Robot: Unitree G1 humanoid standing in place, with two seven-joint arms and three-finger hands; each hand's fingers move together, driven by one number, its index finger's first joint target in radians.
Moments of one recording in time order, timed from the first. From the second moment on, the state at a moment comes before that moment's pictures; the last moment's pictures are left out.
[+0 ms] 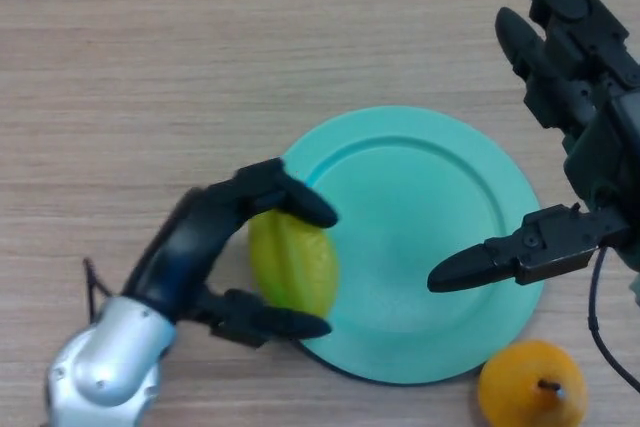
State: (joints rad) left arm -0.03 0.20 -0.15 -0.36 0.30 0.14 -0.26; right arm -0.12 -0.21 0.05 -0.78 0.08 0.54 0.11
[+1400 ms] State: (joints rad) left arm -0.14 0.19 -0.03 -0.52 -0.05 0.30 -0.08; right arm -0.14 -0.22 0.02 -0.75 0.12 0.54 0.10
